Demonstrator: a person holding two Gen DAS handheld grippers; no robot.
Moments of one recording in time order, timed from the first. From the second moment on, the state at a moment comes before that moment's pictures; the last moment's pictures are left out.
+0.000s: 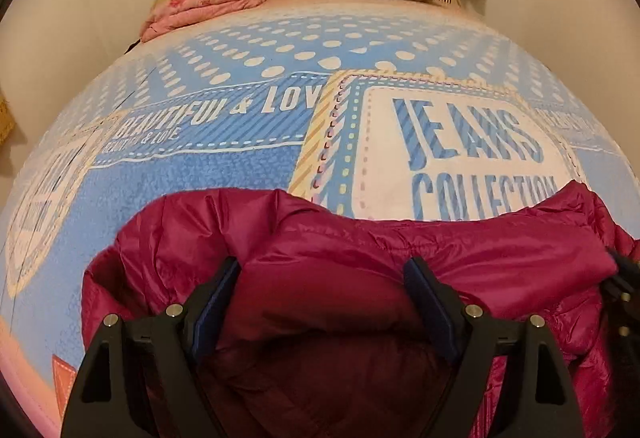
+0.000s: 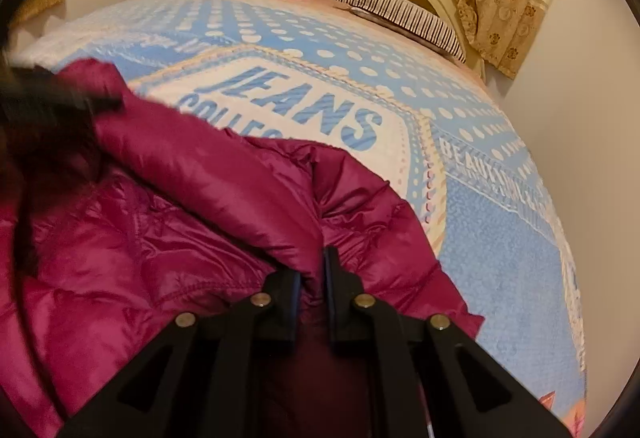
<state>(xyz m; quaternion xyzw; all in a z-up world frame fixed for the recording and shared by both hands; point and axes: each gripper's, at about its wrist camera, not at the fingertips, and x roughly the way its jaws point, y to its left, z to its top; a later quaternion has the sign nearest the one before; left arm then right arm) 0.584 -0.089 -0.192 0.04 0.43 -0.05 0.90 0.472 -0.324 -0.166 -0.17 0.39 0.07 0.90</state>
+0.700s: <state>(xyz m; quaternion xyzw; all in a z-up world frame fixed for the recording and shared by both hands) 0.587 -0.080 -0.198 0.00 0.43 -0.06 0.90 0.505 -0.302 -0.154 0.00 0.41 0.07 0.91</state>
